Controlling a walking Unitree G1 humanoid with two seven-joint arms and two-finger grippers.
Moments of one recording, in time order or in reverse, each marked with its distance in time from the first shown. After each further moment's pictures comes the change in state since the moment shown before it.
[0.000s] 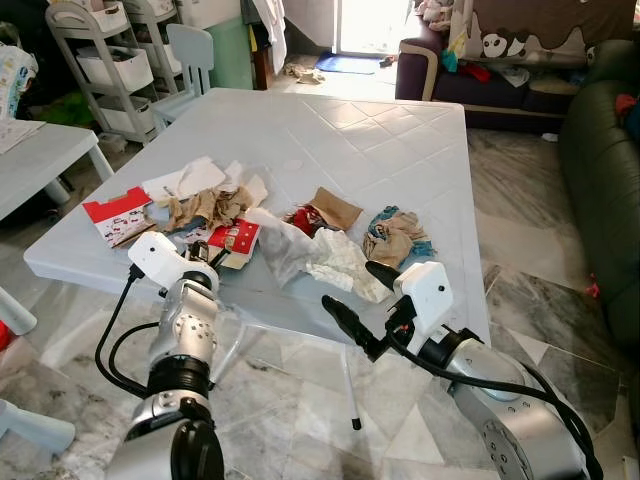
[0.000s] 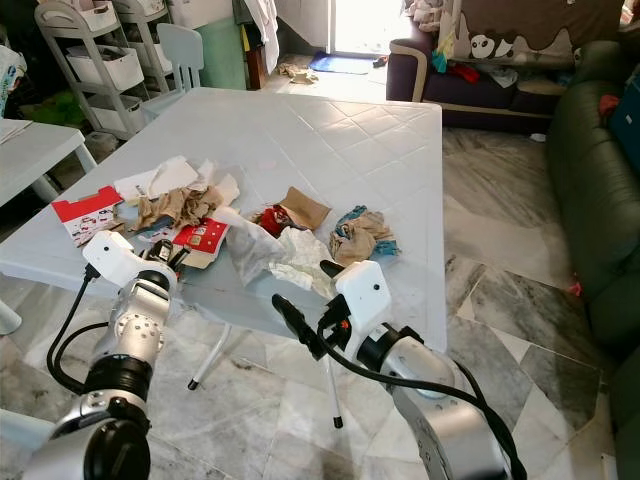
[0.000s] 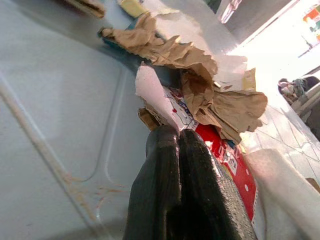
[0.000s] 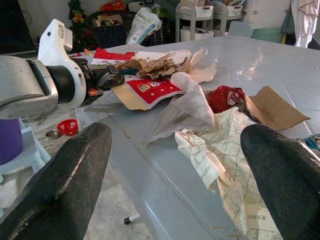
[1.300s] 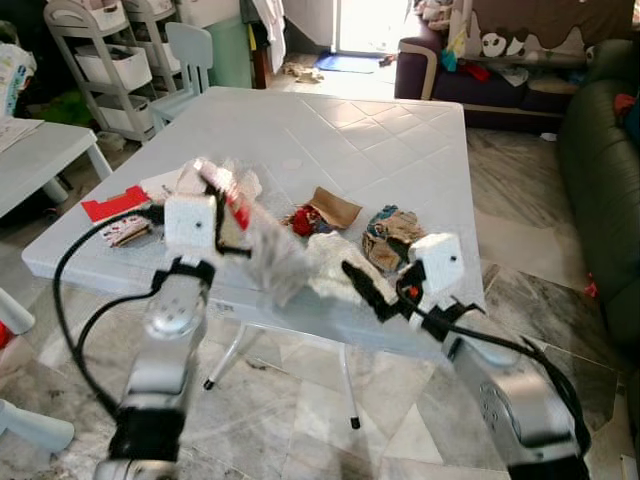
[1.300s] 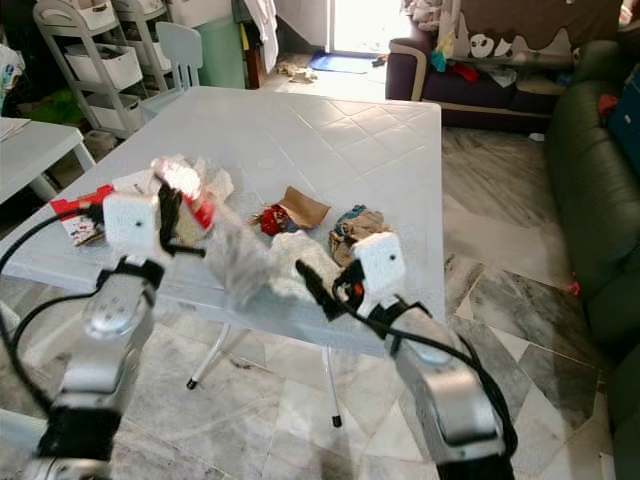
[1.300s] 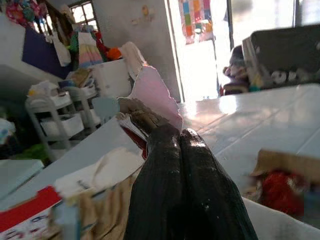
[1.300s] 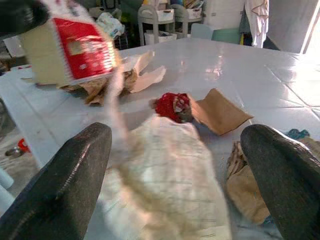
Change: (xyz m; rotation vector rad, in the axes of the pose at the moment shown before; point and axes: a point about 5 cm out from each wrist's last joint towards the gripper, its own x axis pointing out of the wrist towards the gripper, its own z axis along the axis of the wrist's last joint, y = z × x) left arm -0.058 -0.040 0.034 0.888 -0.373 -0.417; right arm 0.018 -0.038 0.001 0.012 -0.014 -0.158
